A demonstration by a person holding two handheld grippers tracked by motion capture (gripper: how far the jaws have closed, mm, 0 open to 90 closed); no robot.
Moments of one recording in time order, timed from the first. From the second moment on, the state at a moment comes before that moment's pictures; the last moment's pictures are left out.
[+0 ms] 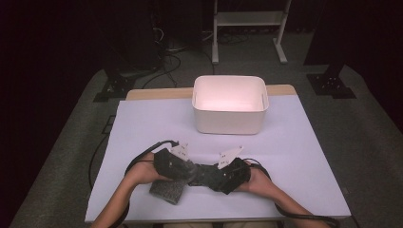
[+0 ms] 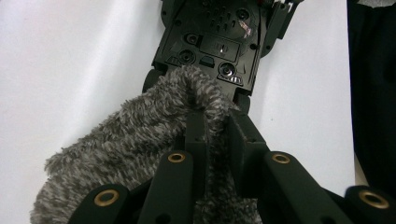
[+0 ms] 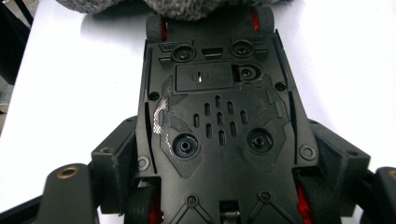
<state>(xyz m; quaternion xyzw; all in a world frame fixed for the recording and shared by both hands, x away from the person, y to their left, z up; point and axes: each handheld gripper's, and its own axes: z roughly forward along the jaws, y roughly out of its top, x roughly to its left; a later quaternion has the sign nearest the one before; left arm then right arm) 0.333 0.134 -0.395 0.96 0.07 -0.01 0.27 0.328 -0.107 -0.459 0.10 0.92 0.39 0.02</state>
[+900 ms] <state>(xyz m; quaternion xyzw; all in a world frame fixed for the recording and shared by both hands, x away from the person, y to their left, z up) 0.336 0.113 -0.391 0.96 0.05 -0.03 0.26 0.320 -0.147 -0.456 0.13 0.91 0.40 0.01</state>
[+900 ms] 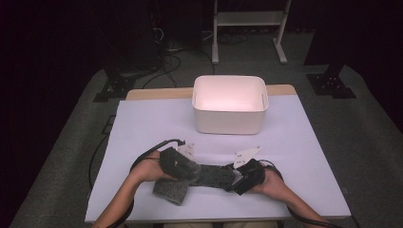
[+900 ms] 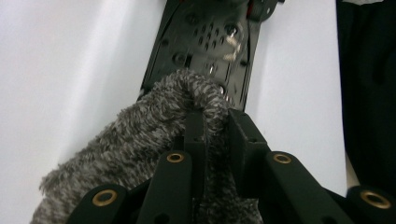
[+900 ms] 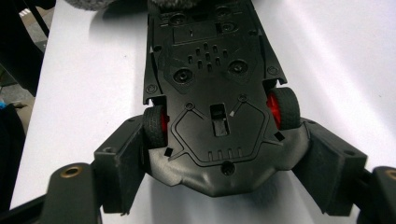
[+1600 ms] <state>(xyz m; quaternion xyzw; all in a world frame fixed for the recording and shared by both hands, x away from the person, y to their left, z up) 0.336 0.020 -0.395 0.96 -0.04 -0.06 0.27 0.317 -0.145 -0.457 0.12 0.91 0.40 0.03</state>
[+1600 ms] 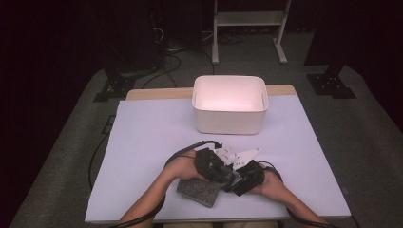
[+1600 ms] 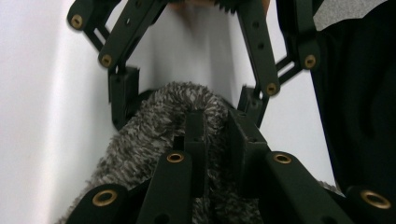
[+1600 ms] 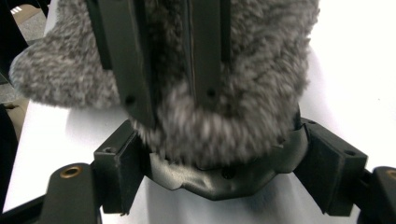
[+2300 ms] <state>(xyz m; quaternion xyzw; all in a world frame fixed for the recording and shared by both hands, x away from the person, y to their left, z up) 0.342 0.050 -0.396 0.96 -0.01 -0.05 0.27 0.316 -0.146 -0.460 0.13 0.90 0.40 0.02</state>
